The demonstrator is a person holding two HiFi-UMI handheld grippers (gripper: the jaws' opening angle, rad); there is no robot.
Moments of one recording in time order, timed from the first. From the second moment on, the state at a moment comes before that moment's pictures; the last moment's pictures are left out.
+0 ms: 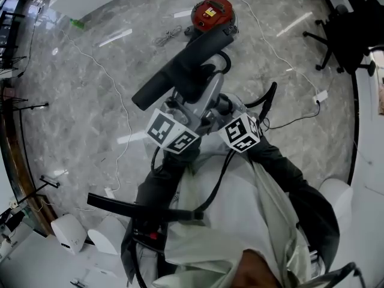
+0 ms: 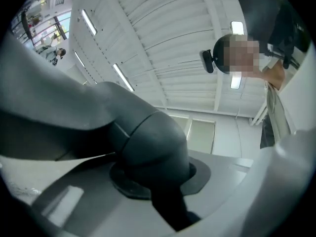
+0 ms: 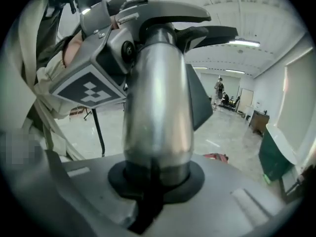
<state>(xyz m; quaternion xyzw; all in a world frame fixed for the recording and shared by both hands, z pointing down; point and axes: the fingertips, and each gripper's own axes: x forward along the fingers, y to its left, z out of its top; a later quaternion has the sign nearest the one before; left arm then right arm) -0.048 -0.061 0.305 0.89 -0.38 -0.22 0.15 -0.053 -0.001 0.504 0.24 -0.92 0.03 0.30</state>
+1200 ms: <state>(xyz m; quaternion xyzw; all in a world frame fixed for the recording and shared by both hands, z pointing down) -0.040 -0.026 0.257 0.91 -0.34 -0.25 0.07 -0.048 -0.004 0.459 0.29 -0.92 -0.06 0.26</state>
